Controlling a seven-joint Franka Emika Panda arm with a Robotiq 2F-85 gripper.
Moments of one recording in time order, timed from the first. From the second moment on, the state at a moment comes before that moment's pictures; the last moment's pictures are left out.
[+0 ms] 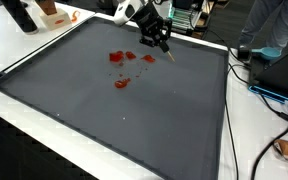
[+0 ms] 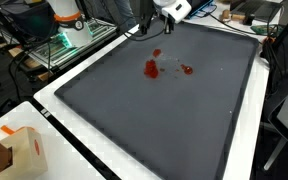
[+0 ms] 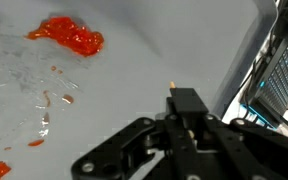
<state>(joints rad) 0.03 0.23 0.14 -2.24 0.75 2.23 -0.89</state>
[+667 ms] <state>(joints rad) 0.03 0.27 0.15 -2.24 0.76 2.23 -0.86</state>
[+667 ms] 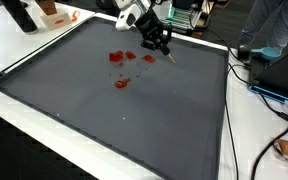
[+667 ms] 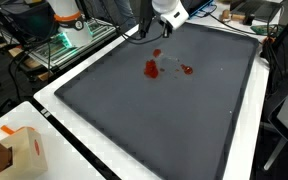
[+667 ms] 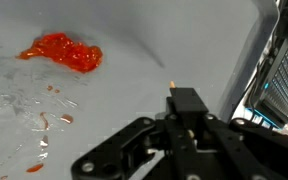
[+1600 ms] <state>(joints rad) -0.01 0.29 0.14 -2.23 0.85 2.15 -0.87</state>
